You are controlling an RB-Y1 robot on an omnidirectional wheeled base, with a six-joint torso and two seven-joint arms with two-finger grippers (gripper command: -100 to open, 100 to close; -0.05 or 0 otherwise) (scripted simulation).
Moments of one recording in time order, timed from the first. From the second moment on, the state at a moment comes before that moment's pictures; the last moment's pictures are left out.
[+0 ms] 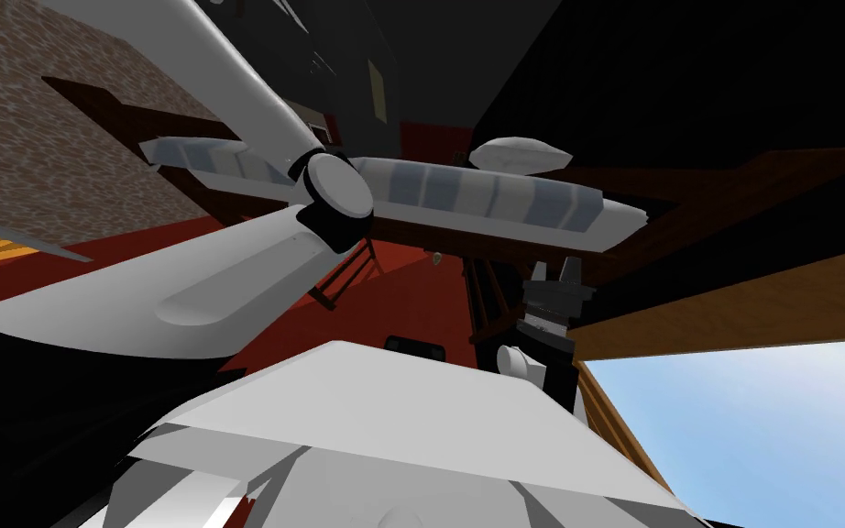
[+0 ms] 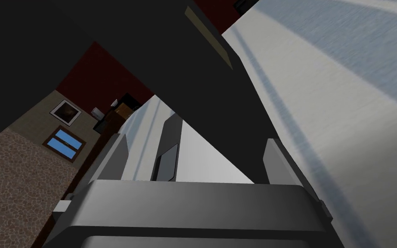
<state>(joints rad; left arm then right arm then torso) -1.70 0.24 0.89 -1.77 -0.18 1.78 0.22 0.54 0.01 -0.04 -2.40 0.02 -0.38 -0.13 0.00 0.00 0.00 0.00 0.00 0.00</state>
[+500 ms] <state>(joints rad) -1.71 0.30 0.81 -1.67 -0.12 1.70 0.27 0.54 0.01 -0.04 -2.40 0.02 -0.38 -0.13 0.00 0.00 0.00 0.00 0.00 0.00</state>
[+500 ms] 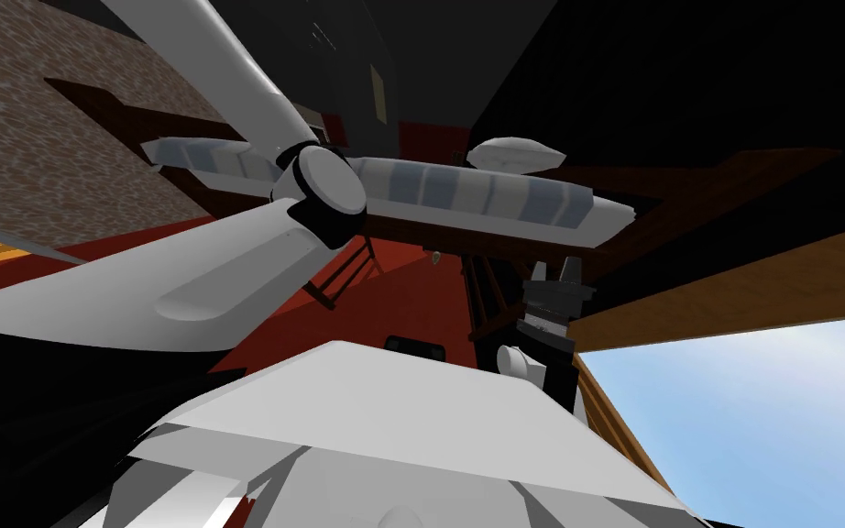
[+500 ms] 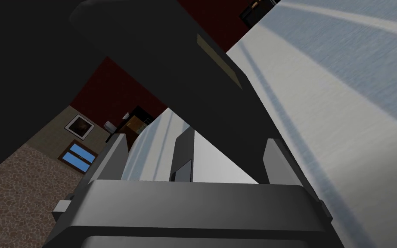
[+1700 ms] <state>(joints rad) -1.70 0.49 0.52 -1.30 0.10 1.40 0.43 0.54 0.01 -0.04 -2.40 0.02 -0.38 -0.13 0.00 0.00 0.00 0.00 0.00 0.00</state>
